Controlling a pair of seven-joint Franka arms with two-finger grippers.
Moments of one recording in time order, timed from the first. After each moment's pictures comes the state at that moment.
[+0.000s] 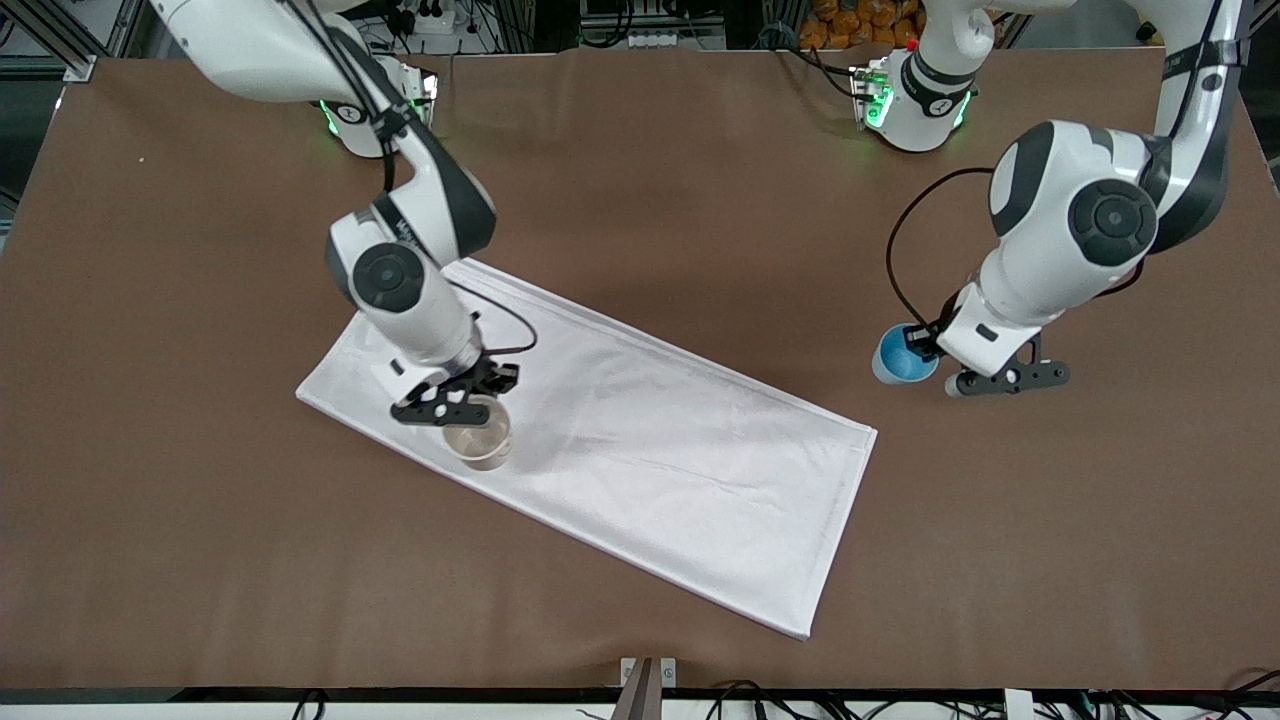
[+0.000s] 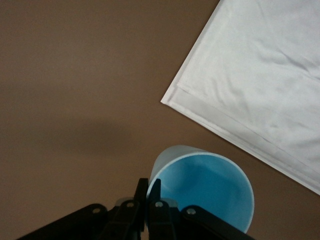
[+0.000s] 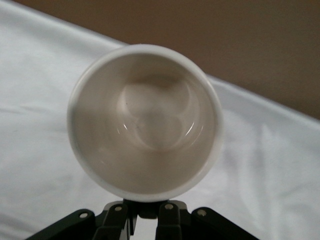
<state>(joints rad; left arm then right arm) -0.22 0.13 -0.04 -1.94 -0.02 2.05 -0.35 0.24 0.45 0.29 -1.74 -0.16 2.22 0.66</state>
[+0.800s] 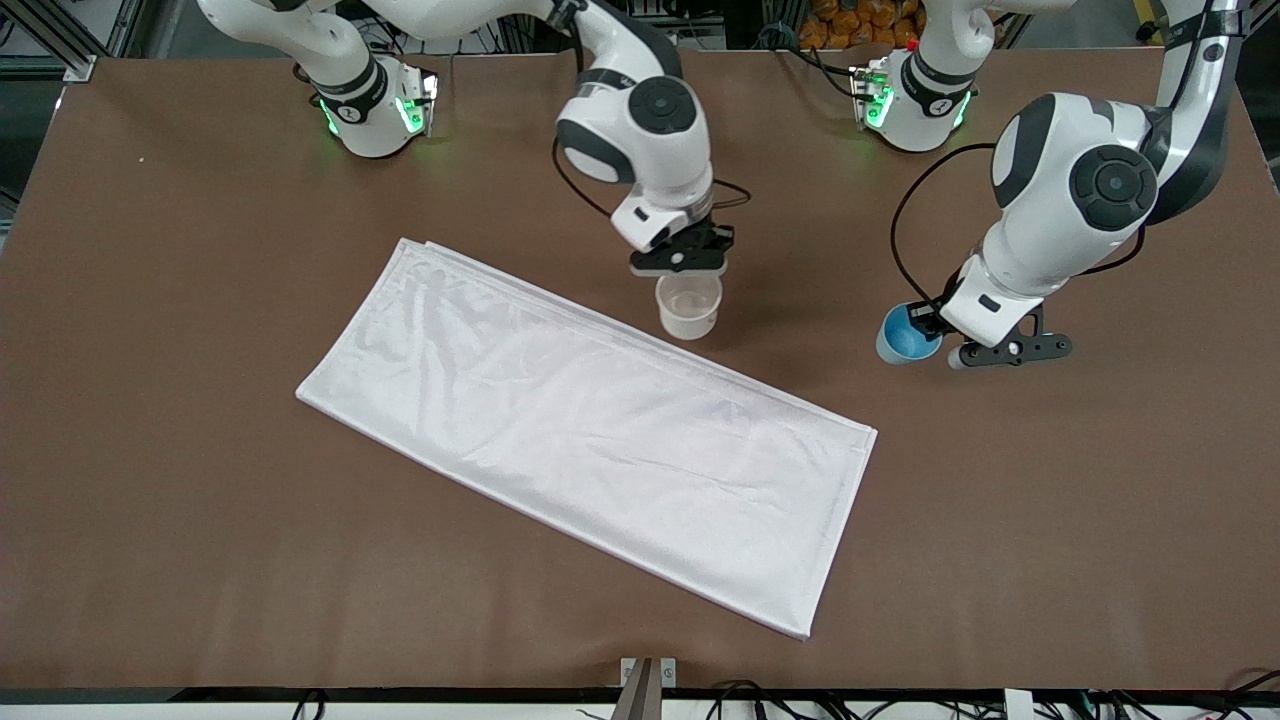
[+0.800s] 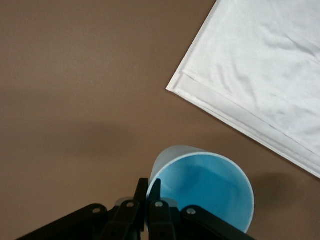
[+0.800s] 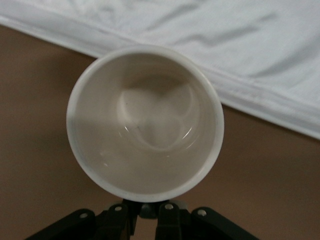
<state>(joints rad) -0.22 0.07 -0.05 -2.03 -0.01 2.08 -0.34 0.66 0.60 0.41 -1.57 -0.17 2.24 1.16</state>
